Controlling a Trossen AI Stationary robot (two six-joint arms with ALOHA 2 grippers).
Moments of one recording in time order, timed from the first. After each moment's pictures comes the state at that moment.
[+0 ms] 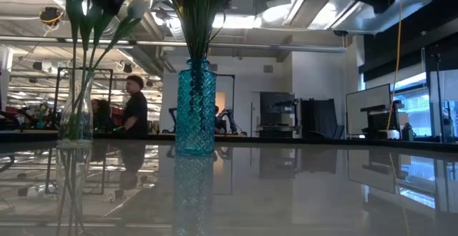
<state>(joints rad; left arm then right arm) -0.32 0.75 0.47 0.11 -0.09 -0.20 0.54 0.84 0.47 0.26 0.72 0.02</state>
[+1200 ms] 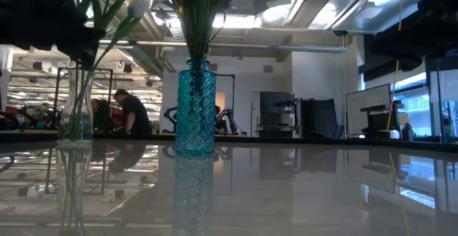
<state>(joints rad) -0.20 0.19 0.04 0.09 -0.04 -0.16 0.46 0.00 0.07 -0.09 0.68 0.08</state>
